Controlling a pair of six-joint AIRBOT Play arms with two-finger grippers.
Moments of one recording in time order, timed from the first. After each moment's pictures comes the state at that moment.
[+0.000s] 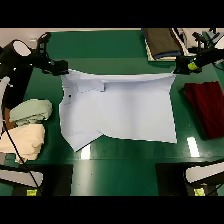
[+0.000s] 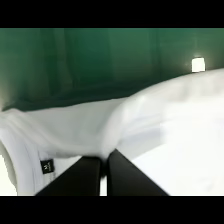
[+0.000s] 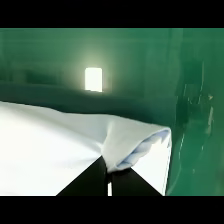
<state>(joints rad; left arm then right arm) -0.03 -1.57 1.60 1.16 -1.10 -1.43 -0.16 -1.63 1.75 -1.22 1.34 1.51</state>
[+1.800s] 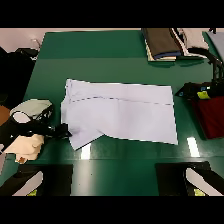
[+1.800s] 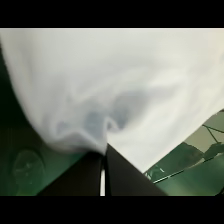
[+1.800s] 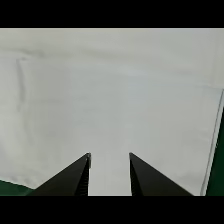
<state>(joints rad) 0.09 -0.96 0.47 0.90 -1.13 -1.37 -0.22 -1.00 1.06 -1.07 1.32 1.45</state>
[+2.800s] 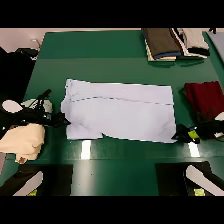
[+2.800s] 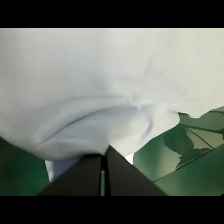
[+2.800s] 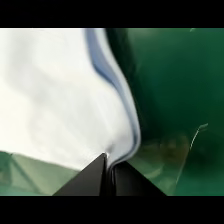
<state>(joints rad) 0.09 -0.95 0.65 0.89 -1.20 -1.28 -0.45 -1.05 0.52 -1.14 1.32 1.37</state>
